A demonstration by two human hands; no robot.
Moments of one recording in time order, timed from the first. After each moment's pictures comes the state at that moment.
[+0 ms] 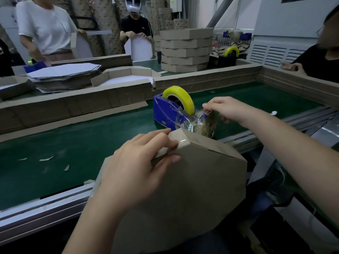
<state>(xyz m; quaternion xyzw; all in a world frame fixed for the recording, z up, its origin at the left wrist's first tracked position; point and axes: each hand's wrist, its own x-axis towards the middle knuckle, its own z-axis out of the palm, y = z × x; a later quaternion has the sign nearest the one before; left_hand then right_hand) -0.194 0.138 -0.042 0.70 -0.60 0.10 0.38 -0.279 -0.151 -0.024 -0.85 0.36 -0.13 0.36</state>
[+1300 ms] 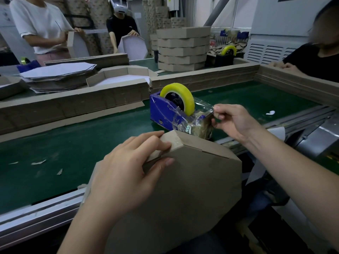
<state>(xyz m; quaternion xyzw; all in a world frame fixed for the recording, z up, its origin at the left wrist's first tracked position) -0.193 0.139 -0.040 0.72 -0.59 0.12 0.36 -0.290 -0.148 -0.060 -0.55 0.16 -0.32 0.75</state>
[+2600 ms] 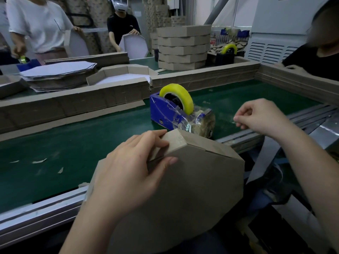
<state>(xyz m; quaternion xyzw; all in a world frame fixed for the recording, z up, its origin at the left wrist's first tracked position) -0.198 0.139 -0.038 0.75 -0.56 0.11 0.34 -0.344 -0.152 -0.031 -0.86 0.40 -0.23 0.22</state>
